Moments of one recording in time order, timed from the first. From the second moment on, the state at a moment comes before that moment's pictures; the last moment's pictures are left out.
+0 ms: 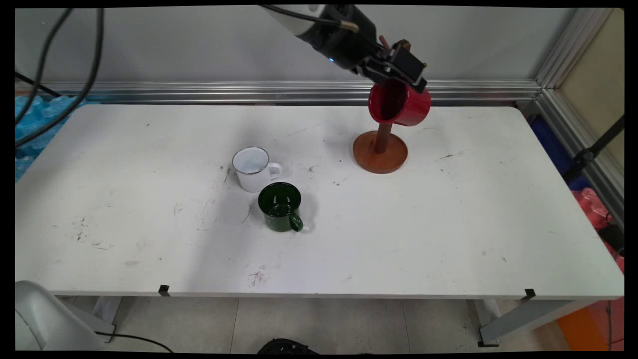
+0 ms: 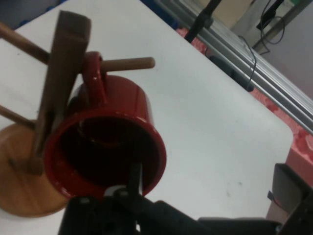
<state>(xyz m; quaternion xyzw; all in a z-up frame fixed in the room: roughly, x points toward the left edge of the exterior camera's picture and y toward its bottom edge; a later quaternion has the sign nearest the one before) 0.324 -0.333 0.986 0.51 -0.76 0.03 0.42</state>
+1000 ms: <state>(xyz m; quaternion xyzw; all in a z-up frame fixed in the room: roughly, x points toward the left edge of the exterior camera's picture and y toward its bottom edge) 0.282 -0.377 0.934 0.52 -0.74 0.02 0.42</state>
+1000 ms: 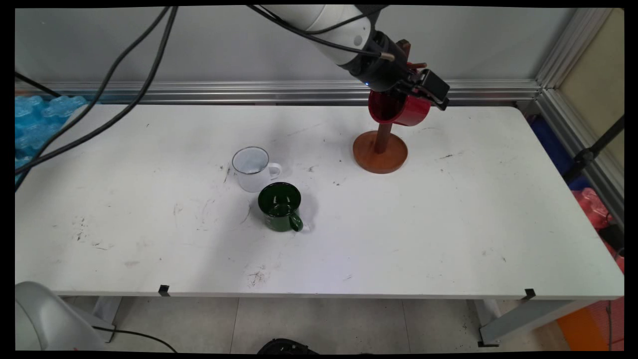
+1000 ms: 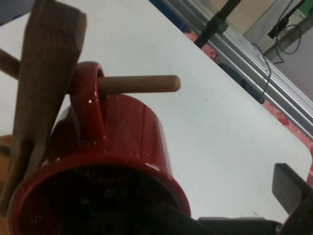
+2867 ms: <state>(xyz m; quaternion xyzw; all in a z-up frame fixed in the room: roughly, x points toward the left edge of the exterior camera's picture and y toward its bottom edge) 0.274 -0.376 0.950 0.51 -0.74 0.04 0.43</state>
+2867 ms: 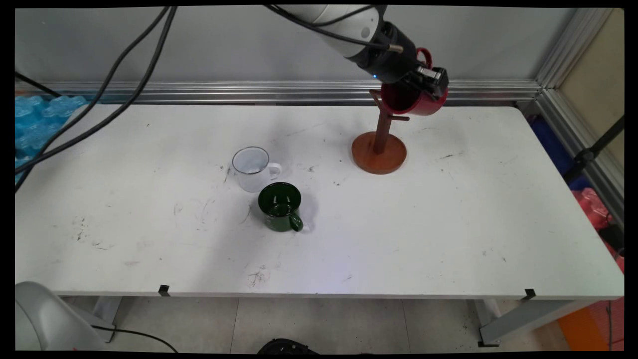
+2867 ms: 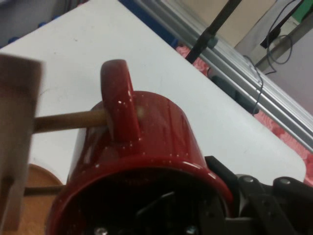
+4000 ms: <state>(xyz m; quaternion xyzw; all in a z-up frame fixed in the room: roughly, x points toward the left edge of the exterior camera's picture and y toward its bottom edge) 0.288 -0.326 0.990 0.49 -0.78 0.02 0.40</state>
